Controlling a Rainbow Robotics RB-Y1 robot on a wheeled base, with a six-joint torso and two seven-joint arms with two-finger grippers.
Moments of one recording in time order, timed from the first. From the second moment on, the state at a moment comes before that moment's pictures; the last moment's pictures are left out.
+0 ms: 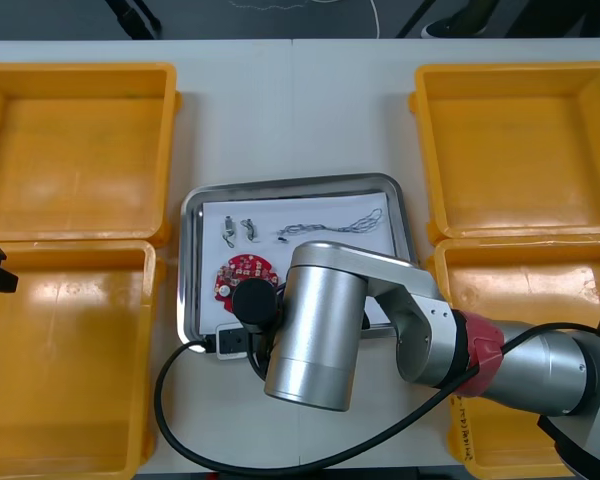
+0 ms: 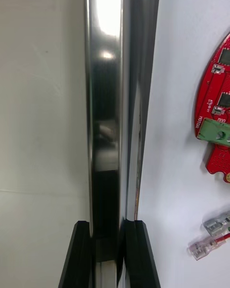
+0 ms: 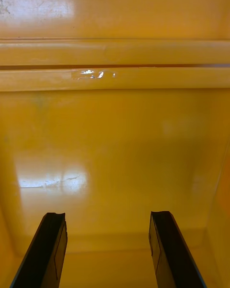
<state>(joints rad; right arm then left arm) -0.76 -0.34 1.07 -1.90 -0.45 1.68 1.86 -0.13 0.81 0.31 -2.14 0.91 1.91 -1.29</state>
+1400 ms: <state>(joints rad) -0.88 -0.30 1.02 -1.74 -0.41 1.66 1.87 -0.13 0.81 0.31 -2.14 0.91 1.91 -1.29</state>
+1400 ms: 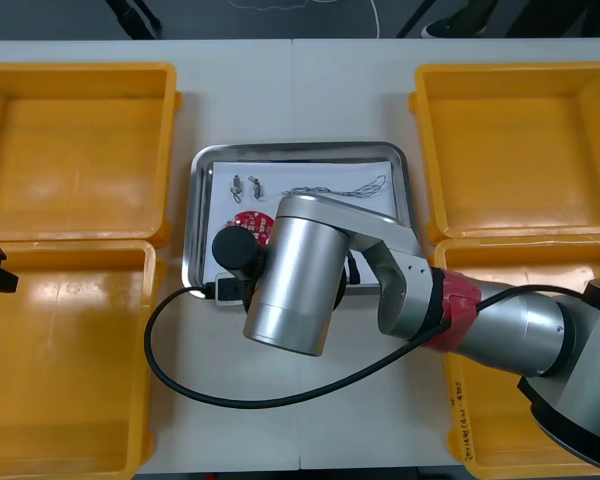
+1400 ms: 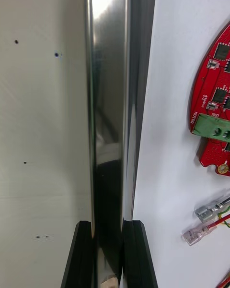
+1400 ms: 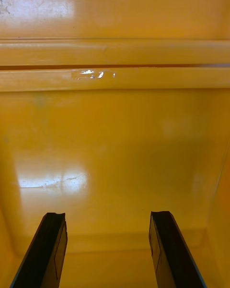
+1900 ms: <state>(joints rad) -0.93 -0.29 1.02 -1.64 -0.42 1.59 1.91 -0.13 0.81 0.31 -2.14 0.91 1.91 -1.29</state>
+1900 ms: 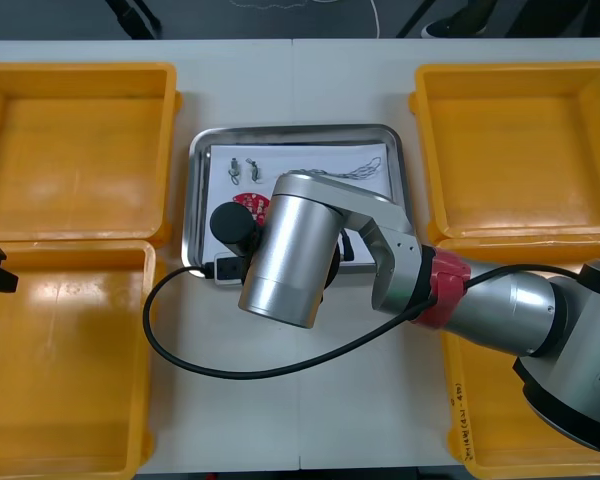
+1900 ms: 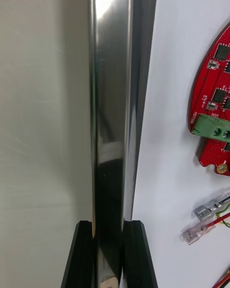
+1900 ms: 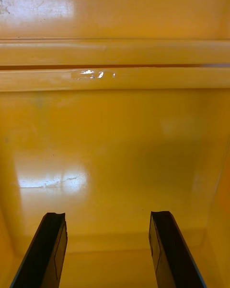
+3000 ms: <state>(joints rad) -1.04 -0.26 0.95 -1.43 -0.45 1.47 2.02 -0.13 0.81 0.31 -2.14 0.91 1.91 -1.29</state>
